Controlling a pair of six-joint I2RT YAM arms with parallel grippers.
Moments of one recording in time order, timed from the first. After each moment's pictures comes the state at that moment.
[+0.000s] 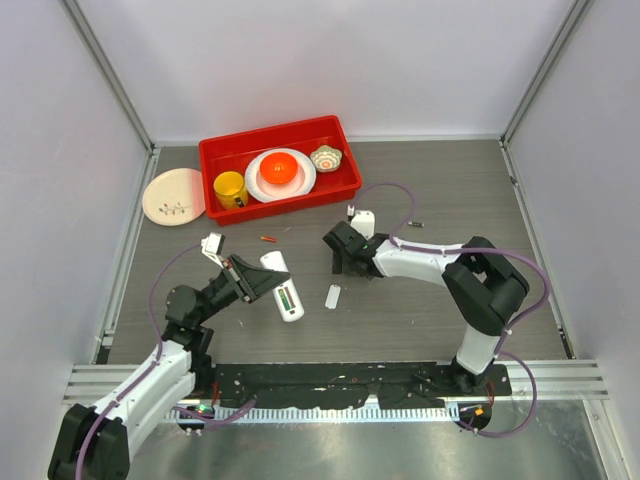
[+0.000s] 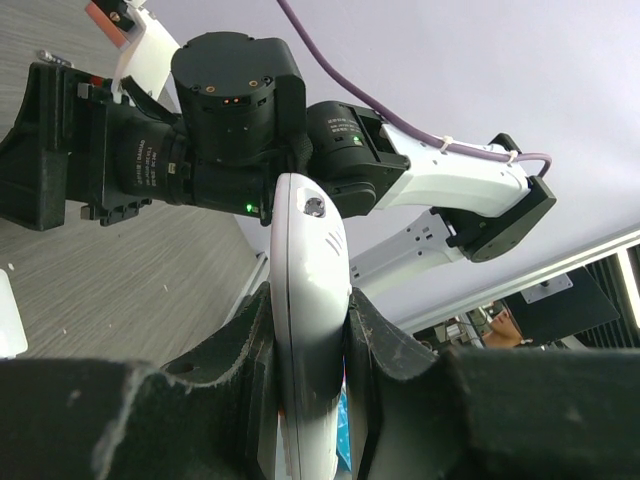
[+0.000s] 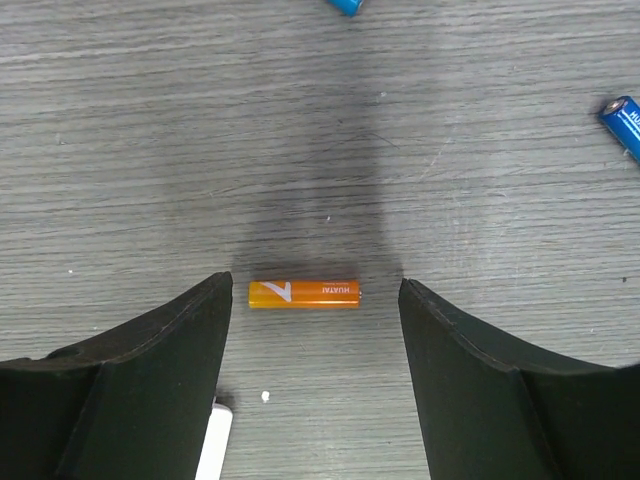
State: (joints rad) left arm -0.36 0.66 0.08 0.87 0.64 -1.33; right arm 0.82 1.76 1.05 -0.39 0.46 0.76
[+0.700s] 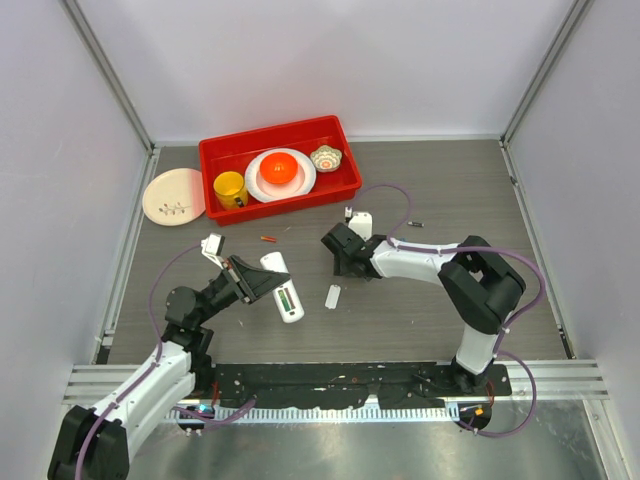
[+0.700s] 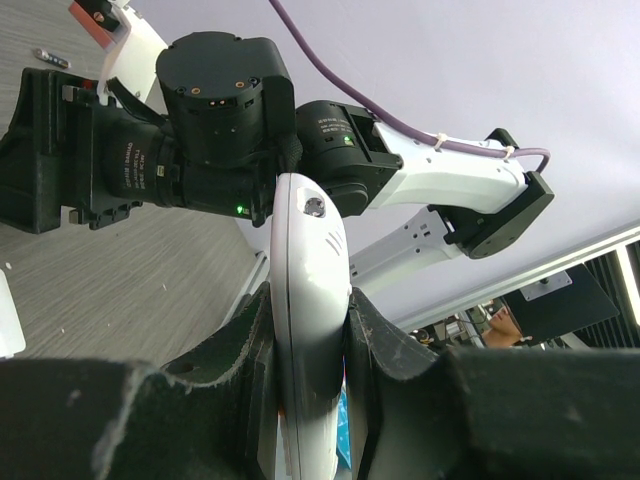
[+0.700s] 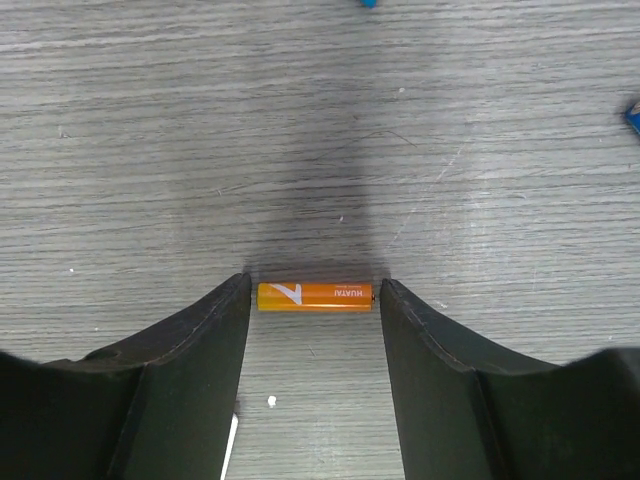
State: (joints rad) left arm -0.37 0.65 0.07 0.87 0.64 -1.33; right arm 0.83 1.78 1.05 -0.37 0.45 0.76
